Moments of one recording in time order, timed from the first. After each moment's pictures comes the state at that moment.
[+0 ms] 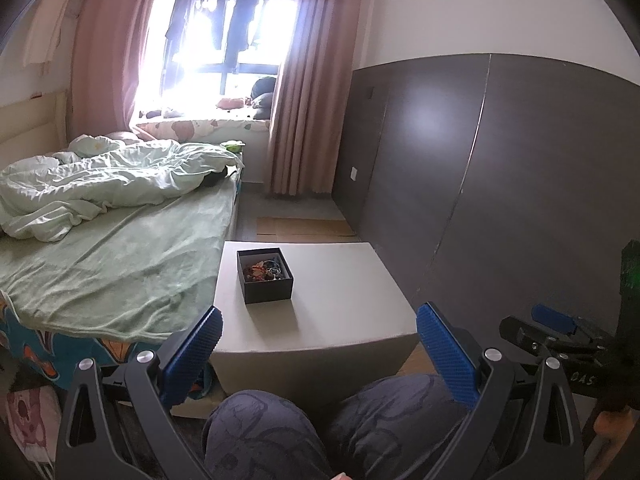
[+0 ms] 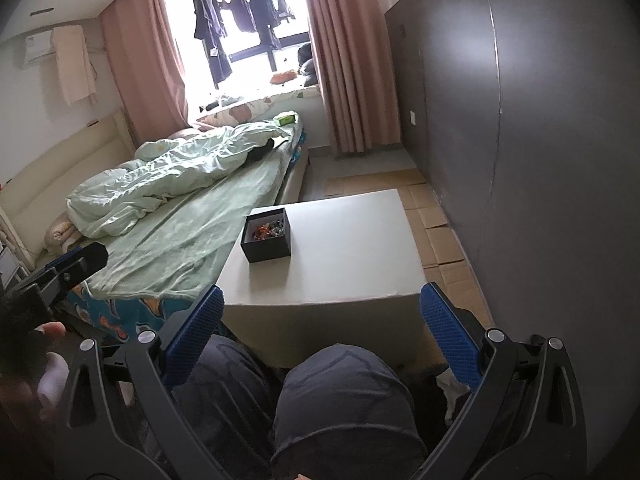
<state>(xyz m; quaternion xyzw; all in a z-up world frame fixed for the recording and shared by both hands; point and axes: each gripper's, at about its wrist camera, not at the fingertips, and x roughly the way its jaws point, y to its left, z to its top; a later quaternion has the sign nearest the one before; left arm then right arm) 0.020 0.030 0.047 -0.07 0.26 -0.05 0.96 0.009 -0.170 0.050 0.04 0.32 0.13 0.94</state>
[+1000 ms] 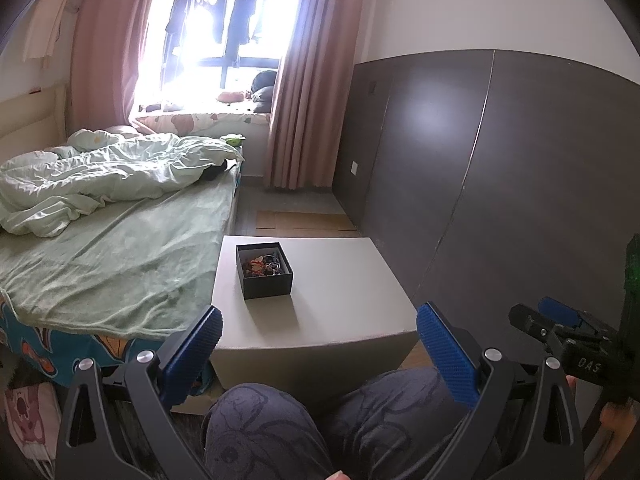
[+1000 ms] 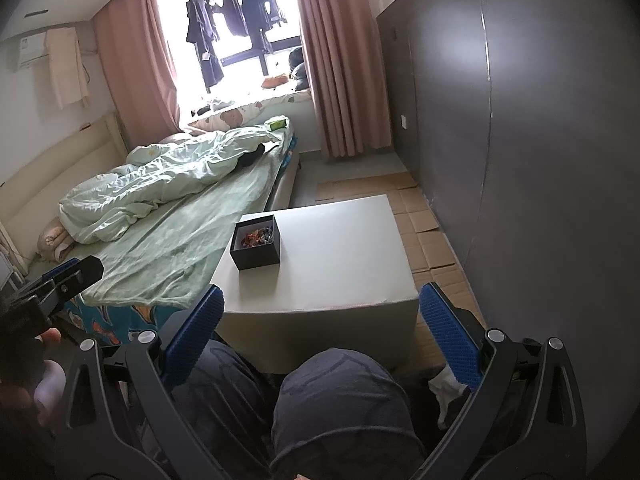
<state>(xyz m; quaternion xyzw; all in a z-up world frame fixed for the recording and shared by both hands) 0.024 0.031 0.040 -0.07 0.27 -0.05 0.96 0.011 -0.174 0.053 0.05 0.31 0.12 0.94</state>
